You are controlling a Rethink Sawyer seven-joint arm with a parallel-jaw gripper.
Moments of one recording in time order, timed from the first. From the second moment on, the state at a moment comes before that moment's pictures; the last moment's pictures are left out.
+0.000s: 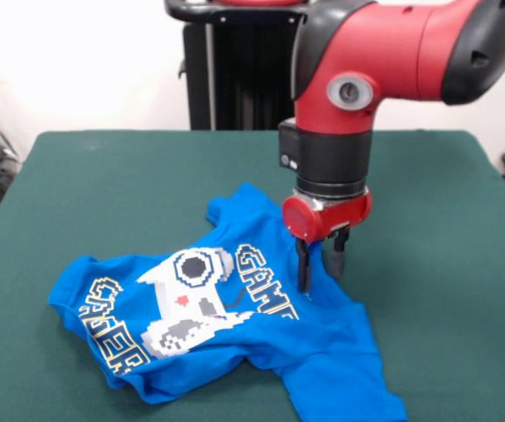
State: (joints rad) arm 0.54 0.21 -0.90 0.99 -1.58 -0.68 3.59
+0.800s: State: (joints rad) arm 0.54 0.23 -0.91 0.98 -1.58 -0.68 3.59
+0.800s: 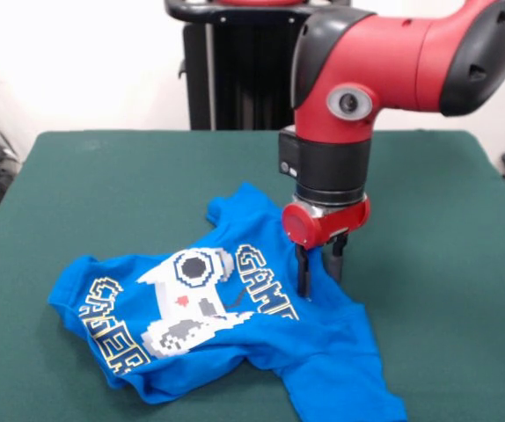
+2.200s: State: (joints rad) arm 0.54 0.24 -0.91 0.97 -1.58 -0.68 3.59
